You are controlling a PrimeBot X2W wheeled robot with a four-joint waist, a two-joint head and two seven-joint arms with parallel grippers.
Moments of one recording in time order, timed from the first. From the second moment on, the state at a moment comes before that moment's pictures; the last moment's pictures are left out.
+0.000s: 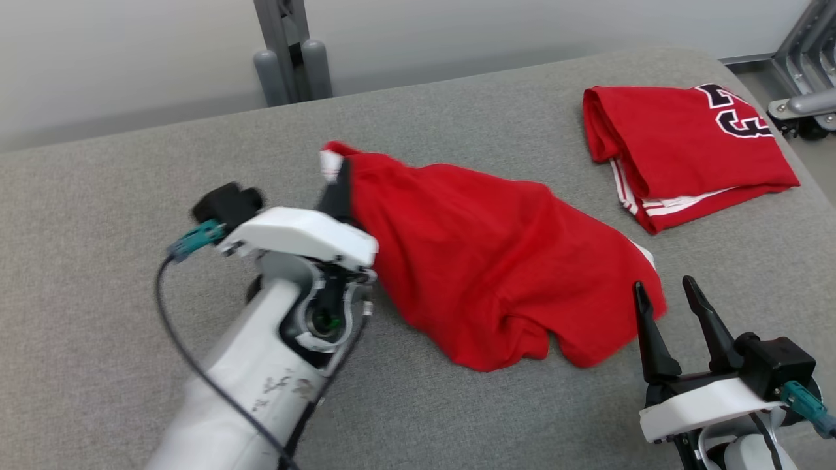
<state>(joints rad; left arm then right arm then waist) -0.70 0.05 -0.67 0.55 -1.41 0.20 -0.26 -0.12 -0.05 0.07 0.25 0.22 0.13 -0.26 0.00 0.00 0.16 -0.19</state>
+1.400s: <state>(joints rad) 0.00 0.05 -0.14 0.06 -0.21 0.05 -0.26 -0.19 -0.10 0.40 0.43 0.27 0.13 -0.26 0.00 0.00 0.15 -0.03</state>
